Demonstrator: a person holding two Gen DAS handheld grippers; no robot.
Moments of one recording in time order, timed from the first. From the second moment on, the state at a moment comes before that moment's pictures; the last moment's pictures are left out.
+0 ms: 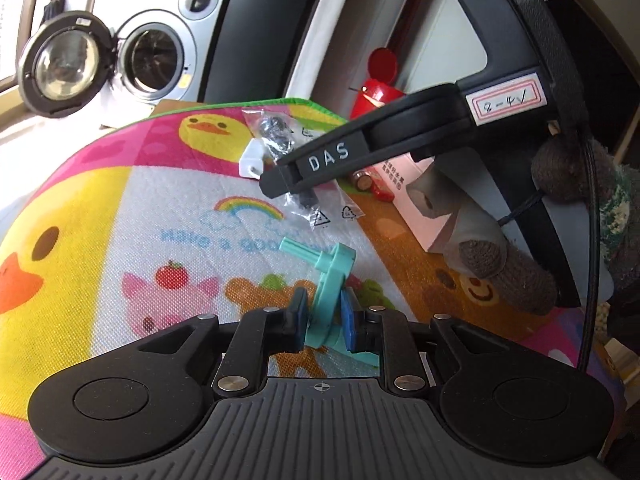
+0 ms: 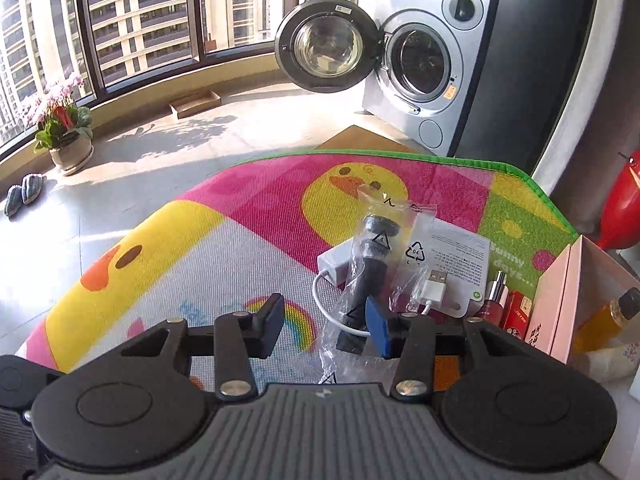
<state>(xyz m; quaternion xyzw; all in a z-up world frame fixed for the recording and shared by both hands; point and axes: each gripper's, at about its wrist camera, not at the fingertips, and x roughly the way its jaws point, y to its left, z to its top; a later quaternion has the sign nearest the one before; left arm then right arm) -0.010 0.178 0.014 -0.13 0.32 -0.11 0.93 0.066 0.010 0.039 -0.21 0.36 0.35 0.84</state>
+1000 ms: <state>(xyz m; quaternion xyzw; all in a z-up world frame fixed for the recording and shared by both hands) -0.013 0.180 0.008 -0.15 0.32 -0.11 0.93 0.066 -0.027 0.084 -0.16 0.35 0.33 0.86</state>
